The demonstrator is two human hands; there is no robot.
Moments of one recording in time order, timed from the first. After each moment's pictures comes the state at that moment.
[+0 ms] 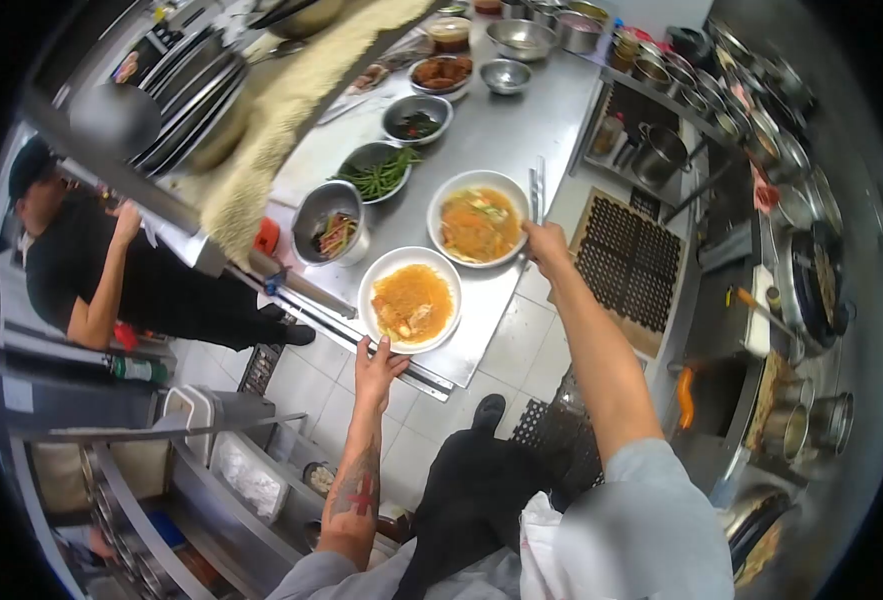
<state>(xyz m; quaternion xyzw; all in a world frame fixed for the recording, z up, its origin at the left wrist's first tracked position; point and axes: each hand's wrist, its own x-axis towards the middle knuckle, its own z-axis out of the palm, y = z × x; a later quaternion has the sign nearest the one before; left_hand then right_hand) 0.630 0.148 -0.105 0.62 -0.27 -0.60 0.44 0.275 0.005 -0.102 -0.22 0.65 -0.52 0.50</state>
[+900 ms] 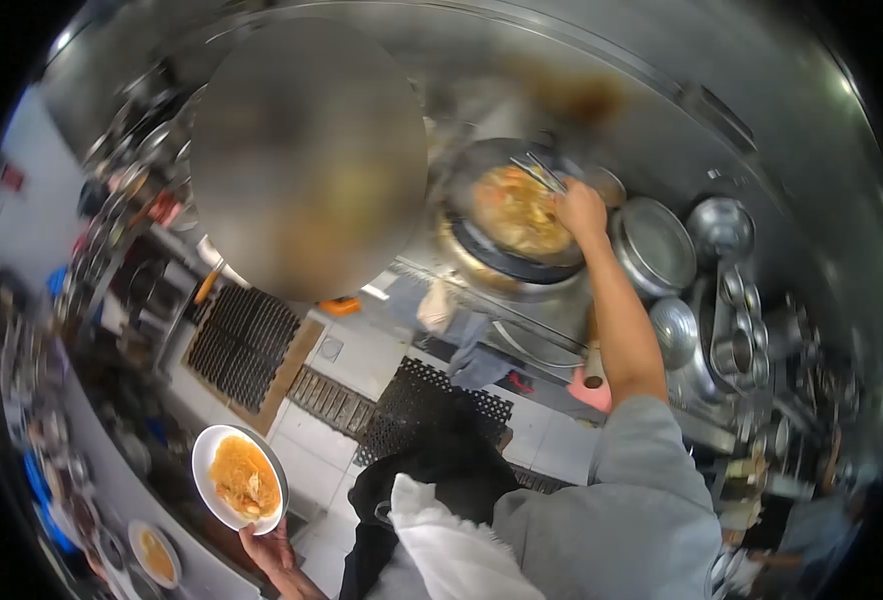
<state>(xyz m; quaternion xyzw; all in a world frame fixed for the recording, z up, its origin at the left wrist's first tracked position) 0.370 0.341 -0.047 0.31 -0.33 -0.87 0.17 -0.032 0.990 0.122 0.16 0.96 -0.08 -0.20</state>
